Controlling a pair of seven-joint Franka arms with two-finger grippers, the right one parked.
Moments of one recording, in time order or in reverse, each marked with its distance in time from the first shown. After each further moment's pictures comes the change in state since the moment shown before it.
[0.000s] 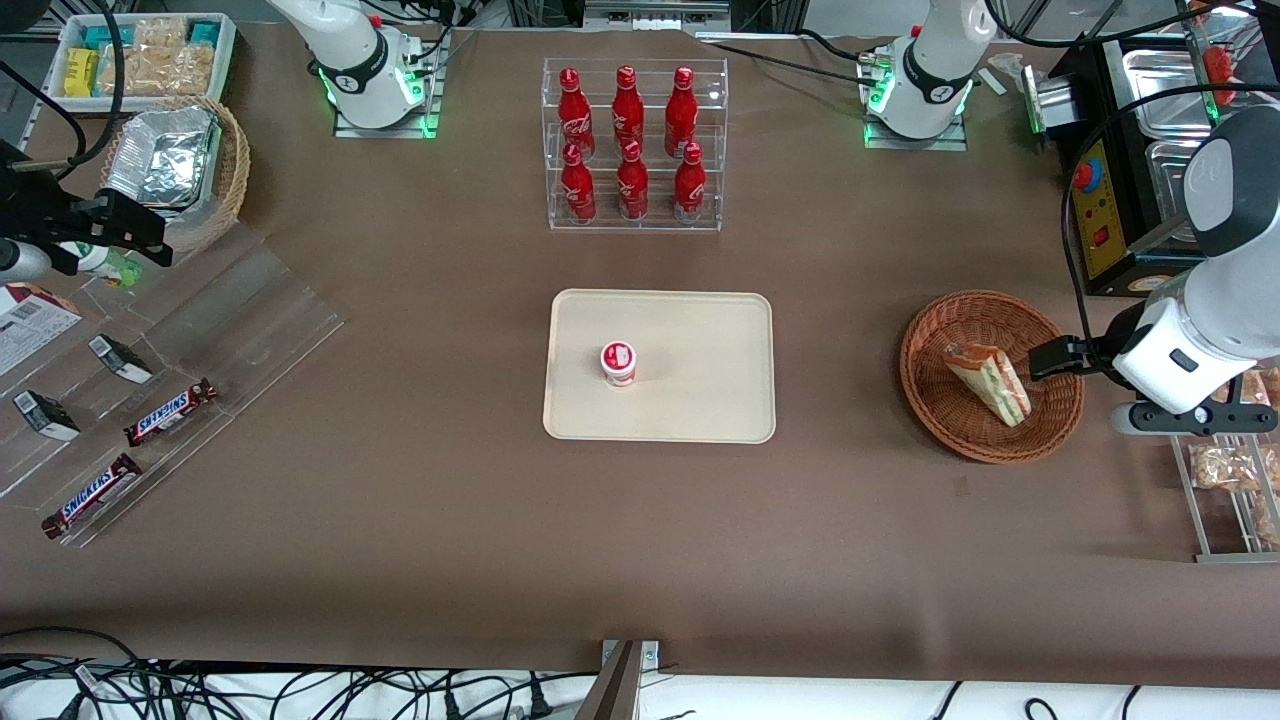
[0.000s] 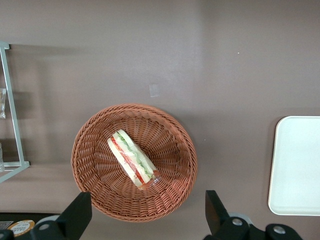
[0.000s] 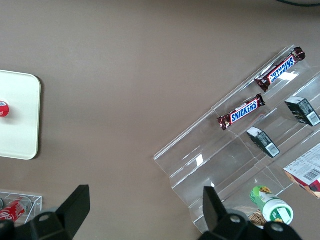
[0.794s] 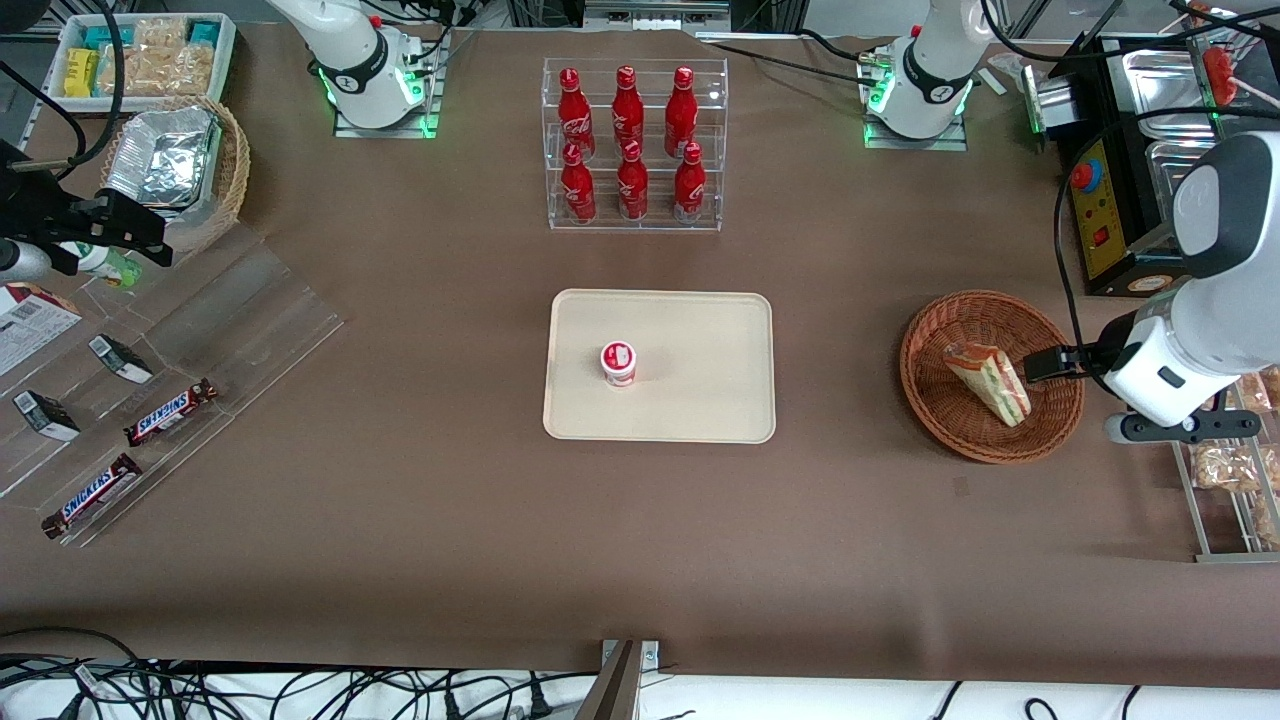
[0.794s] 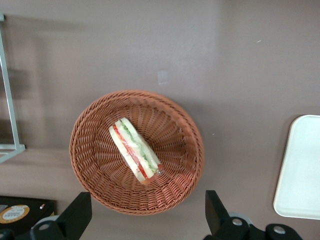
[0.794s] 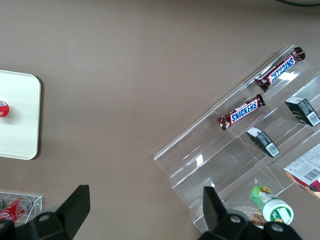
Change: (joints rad) arm 0.013 0.047 0.016 -0.022 0.000 -0.016 -0.053
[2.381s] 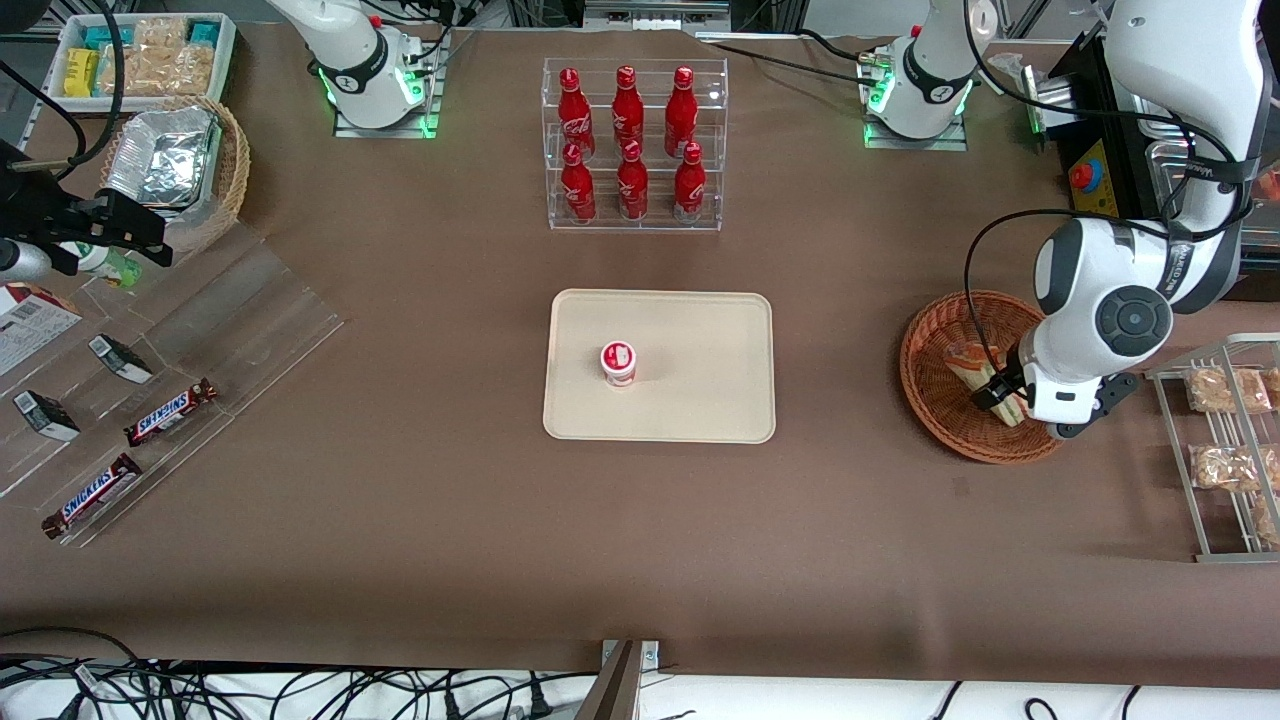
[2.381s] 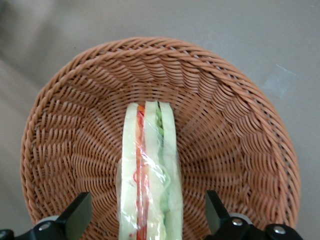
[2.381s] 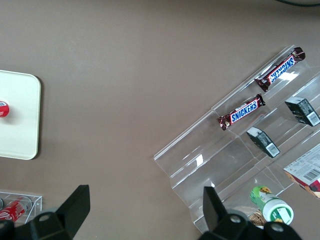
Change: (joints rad) arm 0.043 0.007 -0.022 -0.561 0.188 0.582 -0.707
